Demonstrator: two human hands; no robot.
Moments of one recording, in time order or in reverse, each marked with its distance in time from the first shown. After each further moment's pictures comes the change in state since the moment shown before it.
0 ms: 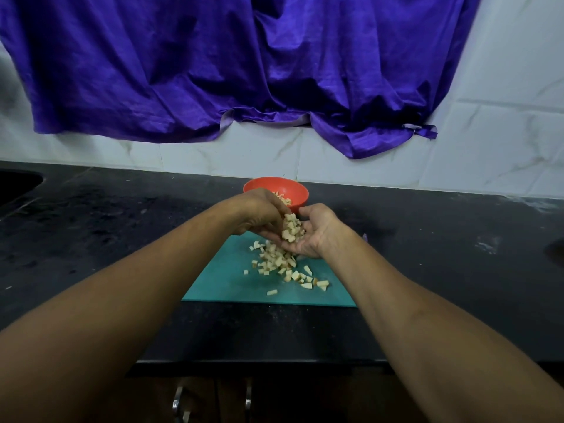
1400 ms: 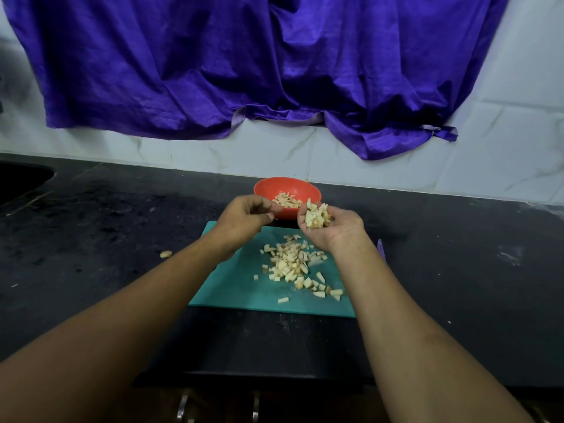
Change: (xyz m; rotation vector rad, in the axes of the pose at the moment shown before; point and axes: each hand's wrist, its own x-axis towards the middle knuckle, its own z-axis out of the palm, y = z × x) left_hand 0.020 -0.072 -0.015 -0.179 0.308 0.390; right_hand 0.012 -0.010 0.001 0.721 -0.025 -0.076
